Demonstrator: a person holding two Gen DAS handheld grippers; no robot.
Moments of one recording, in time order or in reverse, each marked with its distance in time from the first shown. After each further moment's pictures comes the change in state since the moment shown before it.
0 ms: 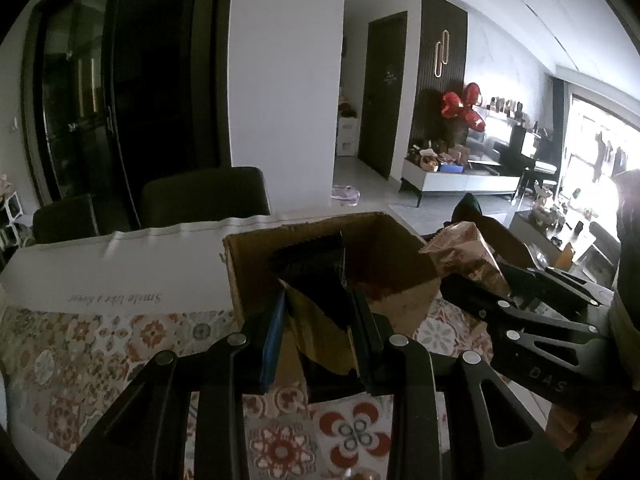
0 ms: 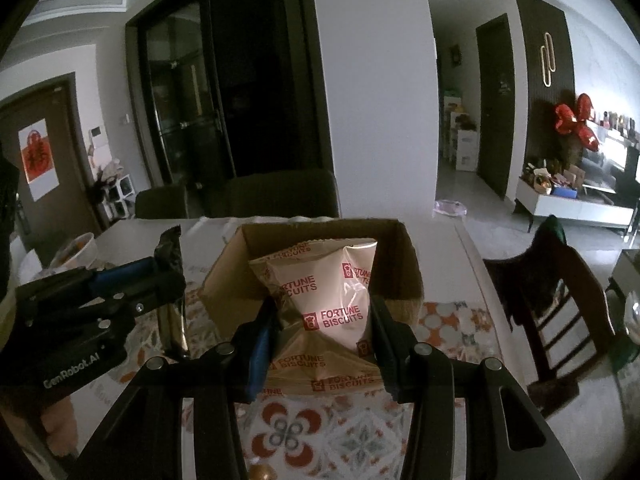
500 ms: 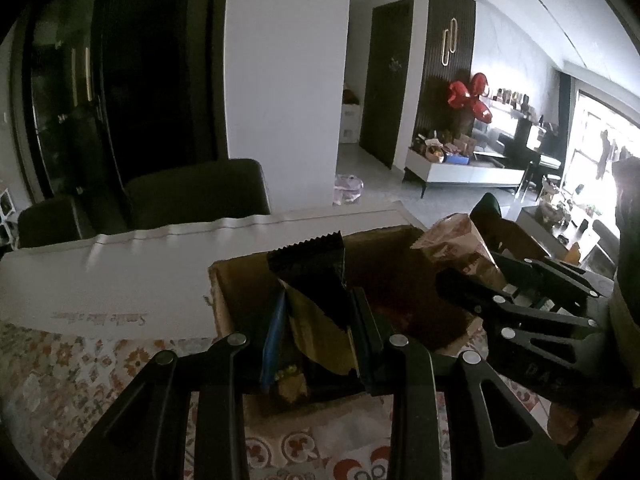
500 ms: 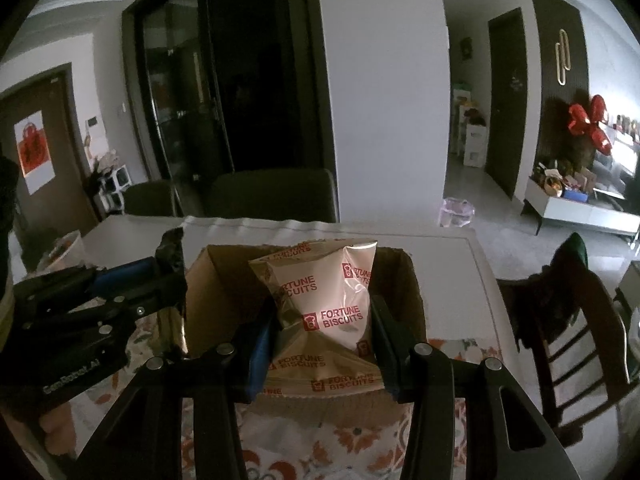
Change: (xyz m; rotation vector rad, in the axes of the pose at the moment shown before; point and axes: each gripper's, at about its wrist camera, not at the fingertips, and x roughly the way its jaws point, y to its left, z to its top) left arm 0.080 0.018 0.033 -0.010 0.055 -0.006; right arm 0.077 -0.021 0.036 -0.033 0.047 0.007
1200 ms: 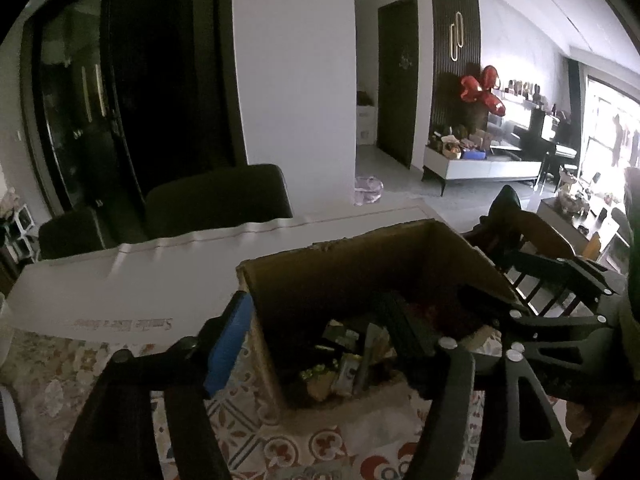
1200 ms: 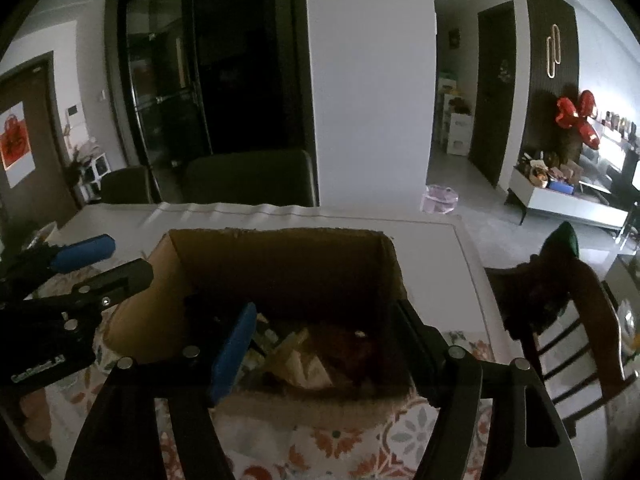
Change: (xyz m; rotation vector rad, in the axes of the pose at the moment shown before) left arm -0.020 -0.004 -0.013 0.047 -0.034 0.097; right arm 0.005 -0.006 -0.012 0.015 0.042 -0.082
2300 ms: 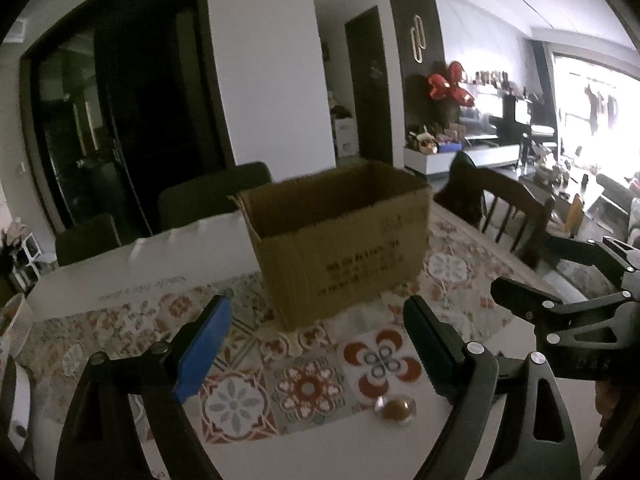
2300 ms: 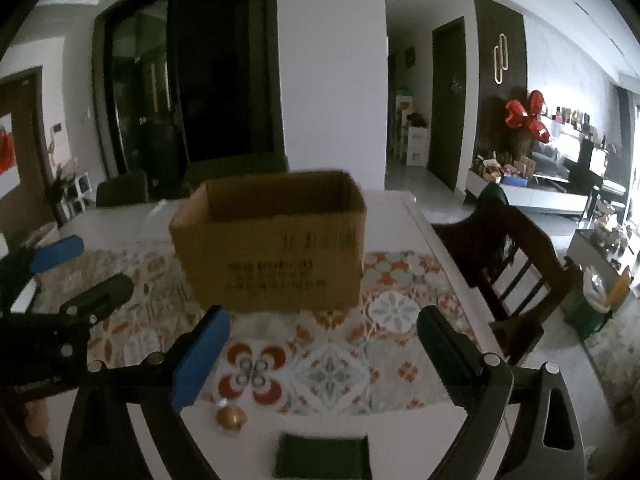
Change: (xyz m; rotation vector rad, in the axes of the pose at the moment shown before) left arm -0.105 -0.027 -0.125 0.133 -0.067 -0.023; right arm -0.120 0.031 -0.129 0.061 -0.056 -0.121
